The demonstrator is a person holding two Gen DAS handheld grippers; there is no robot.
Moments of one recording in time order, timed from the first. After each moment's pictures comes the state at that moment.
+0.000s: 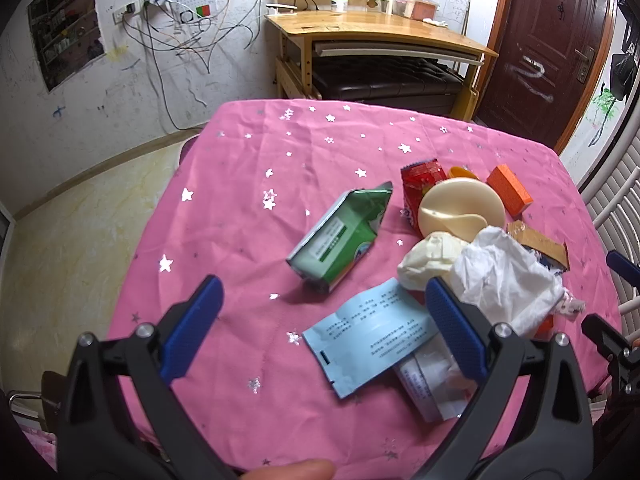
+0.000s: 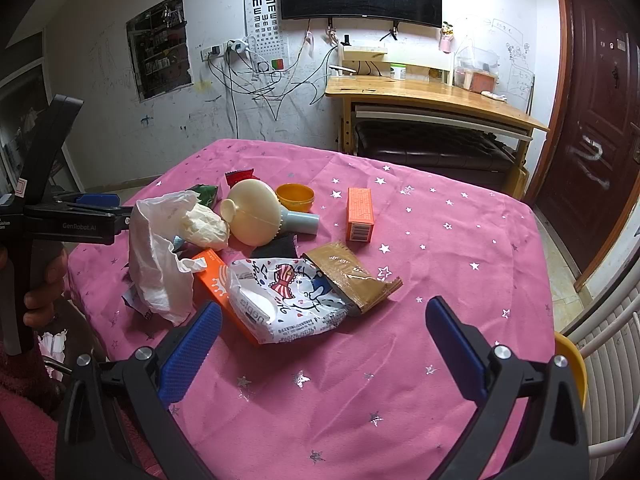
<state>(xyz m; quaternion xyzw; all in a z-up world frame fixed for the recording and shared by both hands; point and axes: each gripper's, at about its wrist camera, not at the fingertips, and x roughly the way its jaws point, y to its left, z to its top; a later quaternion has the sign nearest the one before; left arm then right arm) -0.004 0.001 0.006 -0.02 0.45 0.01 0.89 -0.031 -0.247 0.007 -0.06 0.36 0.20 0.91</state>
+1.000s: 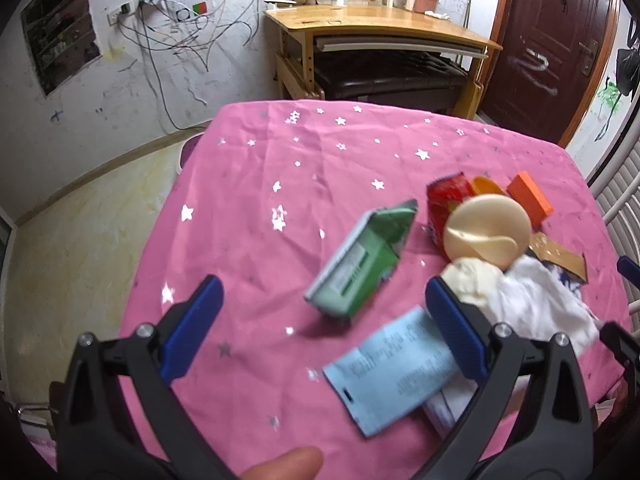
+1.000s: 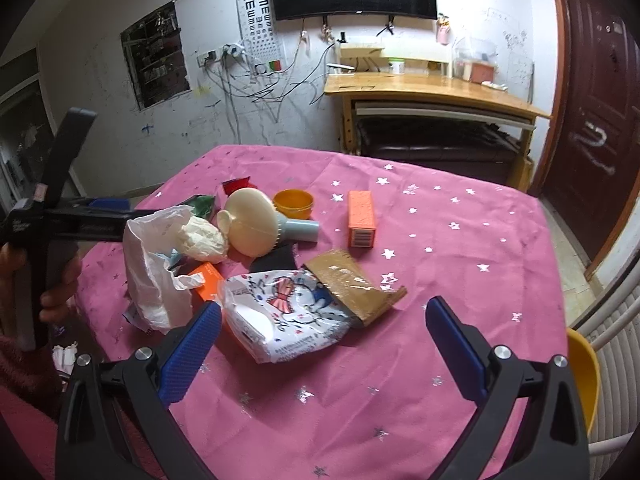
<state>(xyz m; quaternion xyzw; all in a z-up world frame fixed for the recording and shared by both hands) 0.027 0.013 -0.003 0.00 0.46 0.00 0.89 -0.017 -0.249 0.006 -0.03 0.37 0.21 0.90</state>
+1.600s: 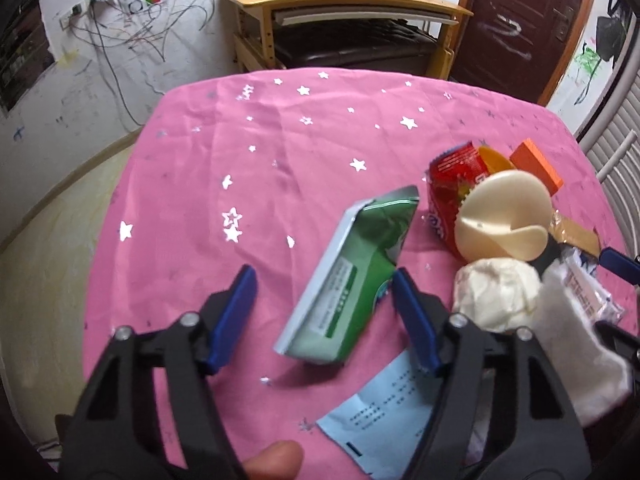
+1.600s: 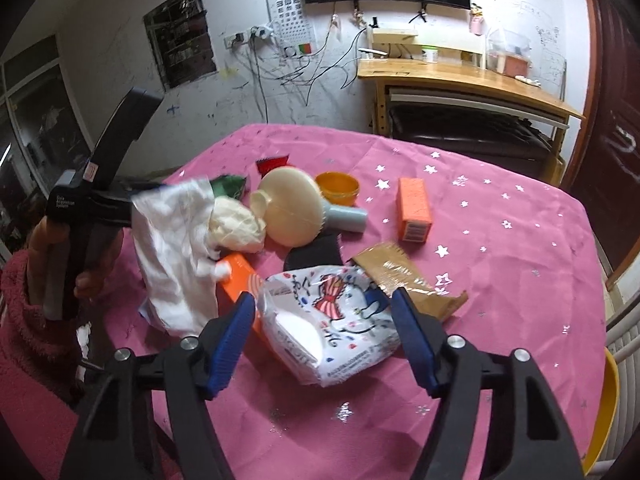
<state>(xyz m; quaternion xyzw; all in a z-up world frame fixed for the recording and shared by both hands) 0.064 0.005 -0.039 0.03 0.49 -0.06 0.87 -0.011 -0.215 -0.009 -0.05 0.39 0.26 0.88</state>
